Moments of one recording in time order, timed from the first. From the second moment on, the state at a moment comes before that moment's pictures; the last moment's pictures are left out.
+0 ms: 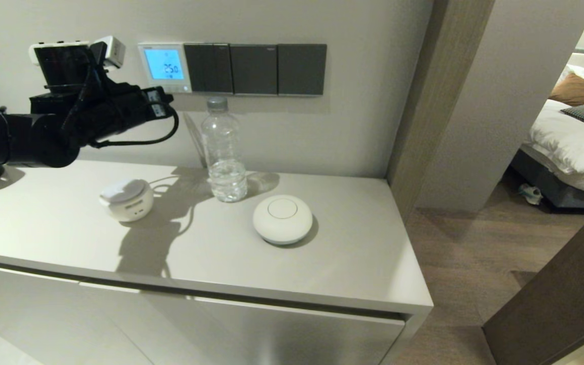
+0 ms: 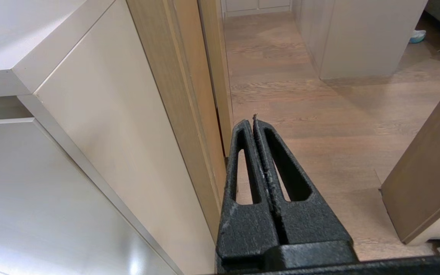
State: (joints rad) left arm -0.11 1.96 -1.54 -0.44 -0.17 -0.18; right arm 0.00 0.00 0.00 -0.01 -0.01 0.03
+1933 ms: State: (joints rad) left arm -0.11 1.96 -1.56 -0.43 -0.18 -0.18; right arm 0.00 0.00 0.00 -0.01 -0.01 0.03
